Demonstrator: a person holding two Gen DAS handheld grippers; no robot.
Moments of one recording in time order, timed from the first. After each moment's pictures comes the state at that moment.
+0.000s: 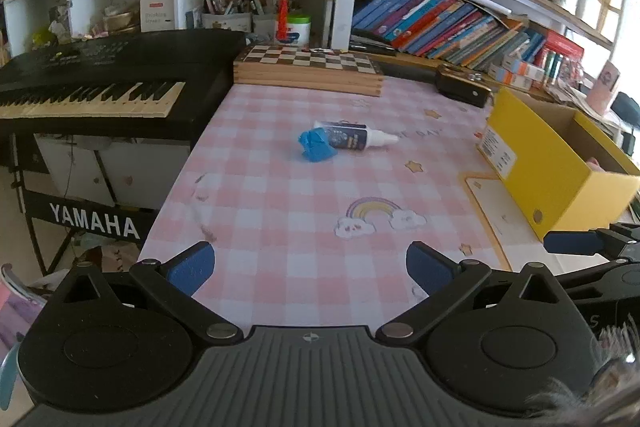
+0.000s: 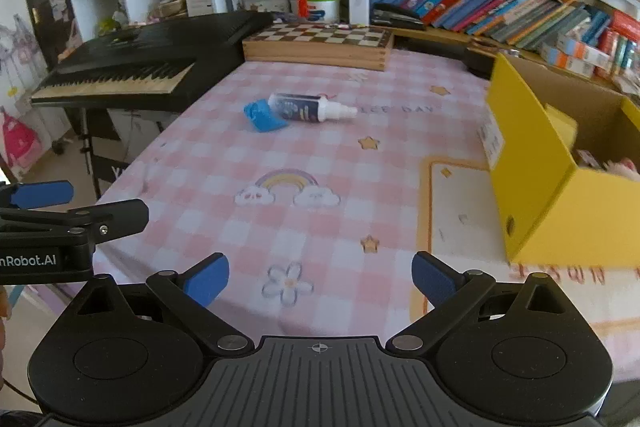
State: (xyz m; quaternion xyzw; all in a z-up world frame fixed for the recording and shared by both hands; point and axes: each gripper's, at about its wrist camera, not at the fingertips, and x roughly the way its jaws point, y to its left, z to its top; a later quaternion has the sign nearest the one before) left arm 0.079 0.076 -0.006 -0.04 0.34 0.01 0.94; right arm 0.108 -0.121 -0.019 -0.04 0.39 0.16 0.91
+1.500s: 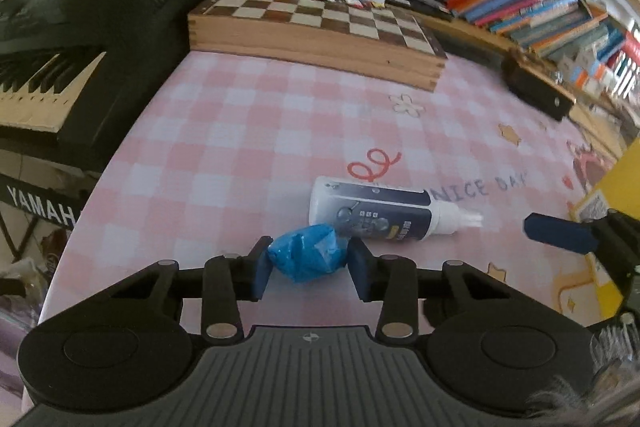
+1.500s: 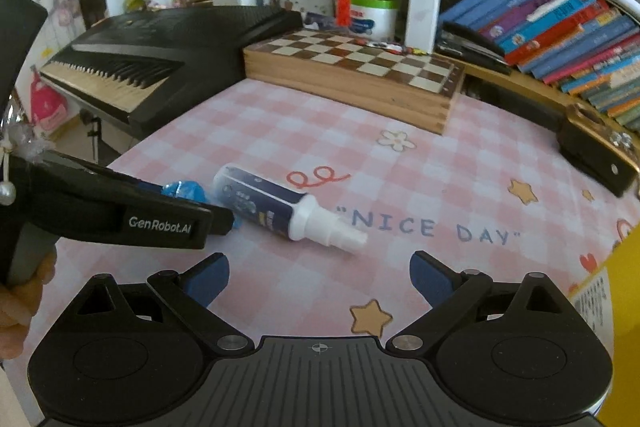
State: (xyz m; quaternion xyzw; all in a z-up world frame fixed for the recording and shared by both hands) left arm 0.319 0.074 -0.066 -0.08 0.42 0.02 0.90; right arm 0.300 -0.088 -0.064 -0.12 0.35 0.26 0.89
